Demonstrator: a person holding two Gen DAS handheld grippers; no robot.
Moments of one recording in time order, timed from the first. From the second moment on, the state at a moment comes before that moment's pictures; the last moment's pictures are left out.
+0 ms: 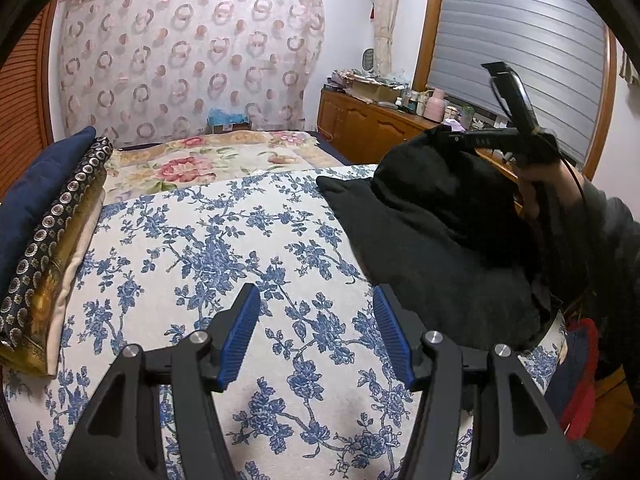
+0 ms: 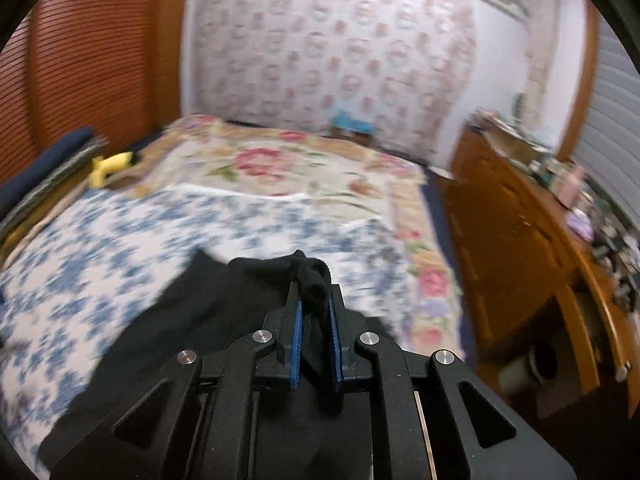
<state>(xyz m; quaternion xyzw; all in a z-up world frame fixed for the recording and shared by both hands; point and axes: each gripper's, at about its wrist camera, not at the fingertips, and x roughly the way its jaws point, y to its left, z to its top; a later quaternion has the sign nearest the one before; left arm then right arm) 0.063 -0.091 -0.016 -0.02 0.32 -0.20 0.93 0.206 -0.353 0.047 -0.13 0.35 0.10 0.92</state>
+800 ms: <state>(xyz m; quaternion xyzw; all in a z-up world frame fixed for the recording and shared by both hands) 0.236 -0.191 -0.020 0.04 0.39 -0.26 0.88 0.249 -0.437 -0.023 -0.02 0.43 0.13 0.89</state>
